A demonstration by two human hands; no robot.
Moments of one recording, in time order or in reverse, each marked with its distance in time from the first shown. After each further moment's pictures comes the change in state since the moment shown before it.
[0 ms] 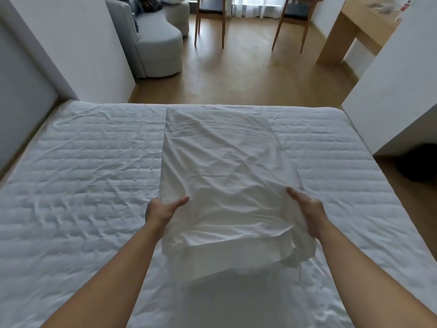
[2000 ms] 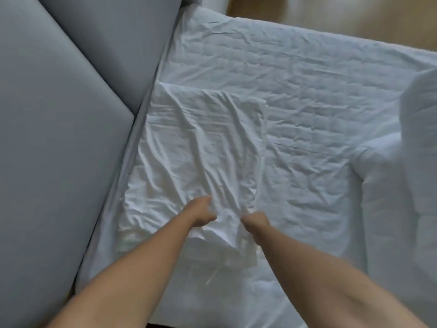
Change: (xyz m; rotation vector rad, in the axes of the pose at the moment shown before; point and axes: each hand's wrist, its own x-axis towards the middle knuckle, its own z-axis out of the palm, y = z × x) left_hand 0.236 -0.176 -0.508 0.857 -0.461 -0.206; right_hand -0.196 0.214 0.742 -0.852 -0.279 0.409
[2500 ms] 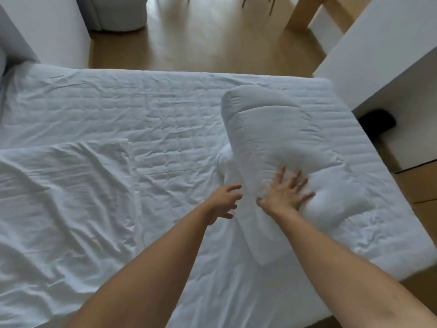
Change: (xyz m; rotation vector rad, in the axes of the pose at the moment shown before) left_hand -0.071 0.385 0.136 -0.448 -0.411 0.401; right_hand -0.047 0.147 -0.377 -0.536 0.830 0.168
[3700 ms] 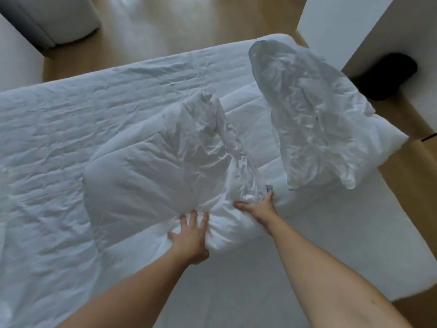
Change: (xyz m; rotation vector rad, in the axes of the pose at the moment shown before) left_hand 0.275 0.012 0.410 1.324 0.199 -0.281; right_hand 0.343 0.385 0.153 1.257 -0.702 0.113
